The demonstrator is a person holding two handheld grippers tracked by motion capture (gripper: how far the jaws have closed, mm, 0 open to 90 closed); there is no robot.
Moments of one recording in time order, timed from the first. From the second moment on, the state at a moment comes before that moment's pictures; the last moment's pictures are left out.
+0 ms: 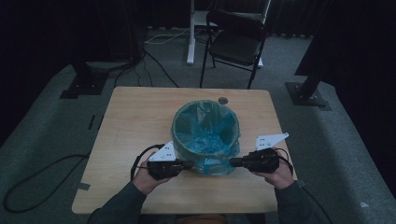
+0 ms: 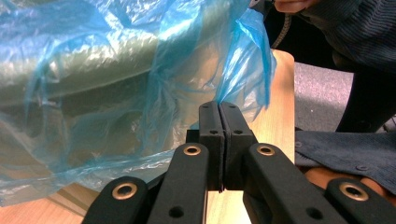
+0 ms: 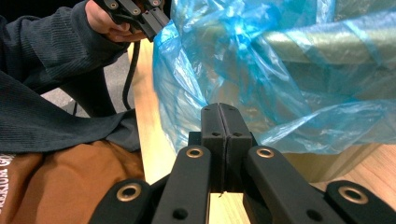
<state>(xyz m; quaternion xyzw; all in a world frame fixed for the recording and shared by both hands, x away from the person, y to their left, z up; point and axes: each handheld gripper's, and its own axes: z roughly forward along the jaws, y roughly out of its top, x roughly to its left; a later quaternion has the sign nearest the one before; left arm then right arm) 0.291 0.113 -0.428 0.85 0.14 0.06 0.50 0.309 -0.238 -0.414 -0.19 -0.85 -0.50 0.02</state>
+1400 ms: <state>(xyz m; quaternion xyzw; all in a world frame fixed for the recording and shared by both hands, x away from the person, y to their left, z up) 0.304 0.121 -0.444 0.86 0.17 0.06 0.48 0.319 -0.240 -0.438 -0.22 -0.85 -0.48 0.04</state>
